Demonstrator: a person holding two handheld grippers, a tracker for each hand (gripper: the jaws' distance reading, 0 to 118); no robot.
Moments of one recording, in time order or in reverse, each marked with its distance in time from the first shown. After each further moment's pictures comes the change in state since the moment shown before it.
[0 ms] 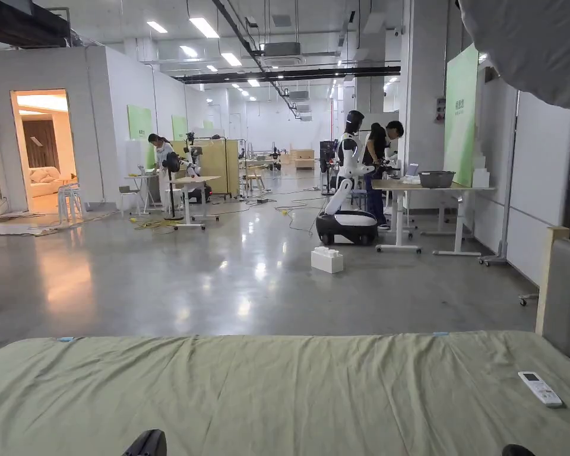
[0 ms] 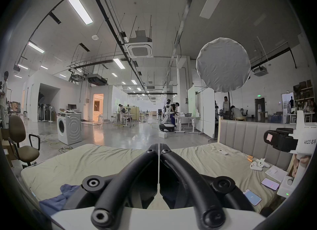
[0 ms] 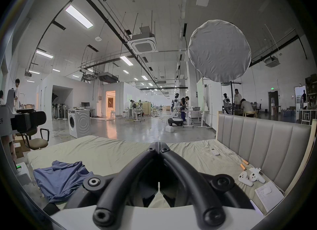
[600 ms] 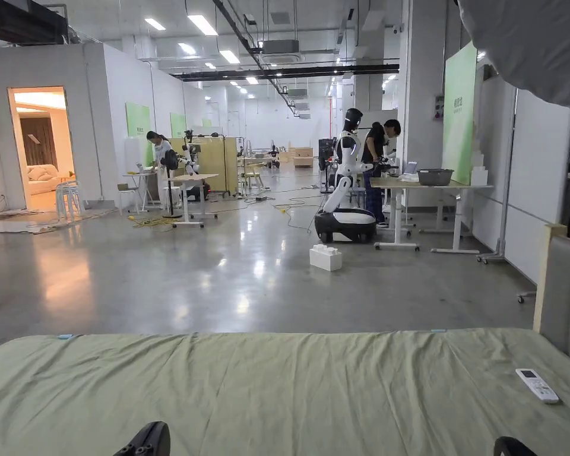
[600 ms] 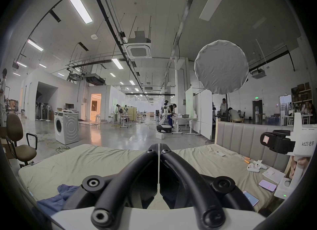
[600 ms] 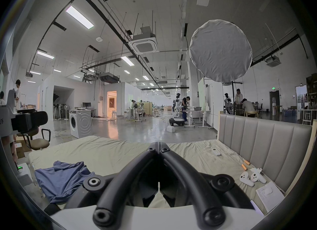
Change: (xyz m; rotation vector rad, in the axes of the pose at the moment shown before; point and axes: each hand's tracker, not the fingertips) left arm 0.000 0.003 0.002 0.010 -0.025 0.012; right arm -0.002 0.003 0.000 0.000 0.014 -0.003
